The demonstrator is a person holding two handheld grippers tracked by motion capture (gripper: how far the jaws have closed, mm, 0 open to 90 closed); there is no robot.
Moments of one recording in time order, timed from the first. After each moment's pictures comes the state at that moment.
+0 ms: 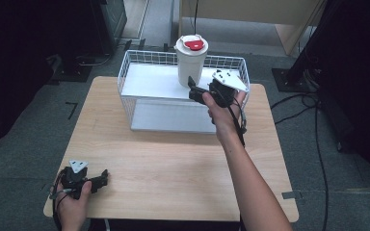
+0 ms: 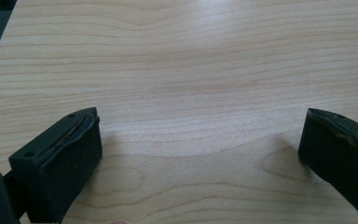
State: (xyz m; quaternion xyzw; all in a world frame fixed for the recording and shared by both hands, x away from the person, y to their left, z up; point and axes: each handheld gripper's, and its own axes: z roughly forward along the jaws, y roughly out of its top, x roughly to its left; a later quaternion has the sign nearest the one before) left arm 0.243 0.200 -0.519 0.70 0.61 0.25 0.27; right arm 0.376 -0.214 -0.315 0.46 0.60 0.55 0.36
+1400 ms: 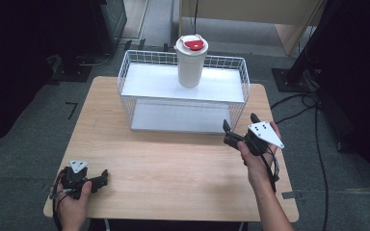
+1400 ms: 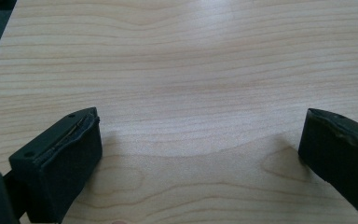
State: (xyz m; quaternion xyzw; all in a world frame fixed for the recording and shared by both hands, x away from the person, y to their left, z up) left arm 0.243 0.200 -0.519 0.70 0.61 0.25 0.27; right arm 0.281 -0.304 -0.398 0.48 0.59 0.50 0.40
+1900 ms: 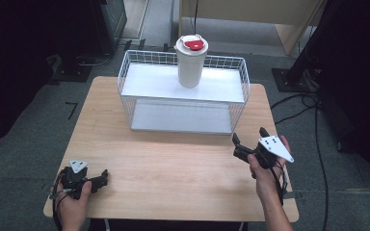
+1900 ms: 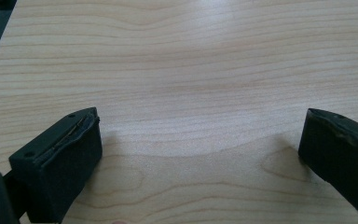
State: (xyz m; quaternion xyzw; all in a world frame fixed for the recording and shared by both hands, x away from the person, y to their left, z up) left arm 0.243 0.200 -0.519 0.70 0.61 0.25 0.27; right arm 0.257 -0.334 -0.429 0.51 0.59 0.49 0.39
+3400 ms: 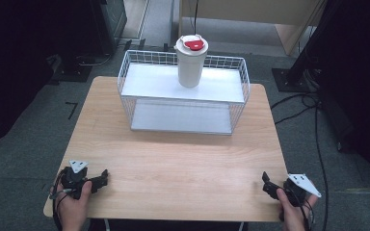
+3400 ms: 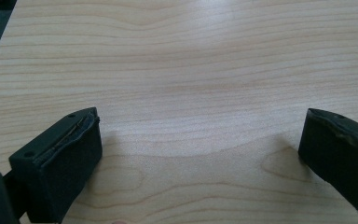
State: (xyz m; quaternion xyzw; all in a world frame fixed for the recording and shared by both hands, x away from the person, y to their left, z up) left arm 0.243 0.200 -0.519 0.70 0.61 0.25 0.27; right arm 0.179 -0.425 -0.520 0.64 0.59 0.36 0.33
